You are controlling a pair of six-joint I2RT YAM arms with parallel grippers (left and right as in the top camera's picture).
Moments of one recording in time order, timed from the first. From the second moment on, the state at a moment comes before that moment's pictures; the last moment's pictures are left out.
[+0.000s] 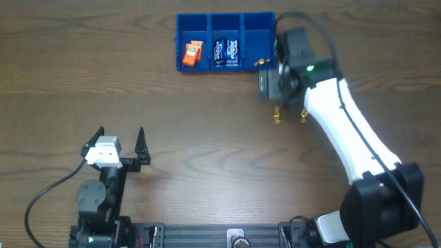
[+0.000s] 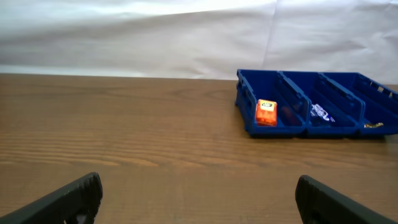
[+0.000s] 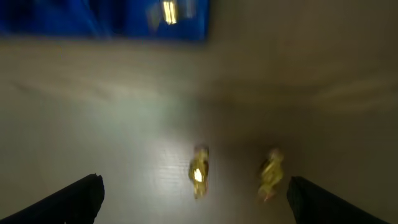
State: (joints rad) left arm -0.08 0.01 0.02 -0.12 -0.01 -0.06; right arm 0.29 1.63 1.26 -0.82 0.10 0.22
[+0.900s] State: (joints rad) left arm -0.08 0.01 0.02 -0.12 -0.01 -0.06; right arm 0.29 1.78 1.03 -0.57 0.03 0.25
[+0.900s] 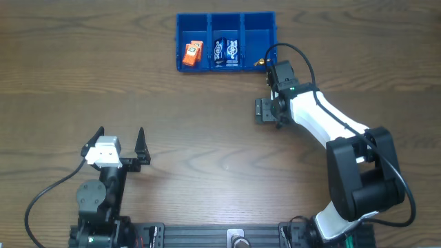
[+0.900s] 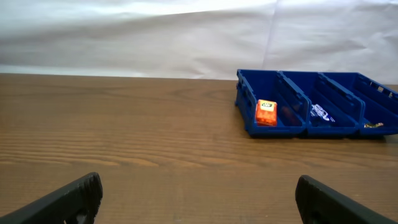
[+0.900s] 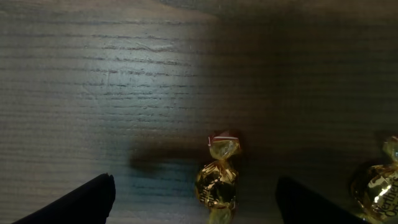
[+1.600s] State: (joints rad) left arm -0.08 0.01 0.02 -0.12 -0.01 -0.06; right arm 0.28 1.82 1.03 -0.55 0.06 0.27
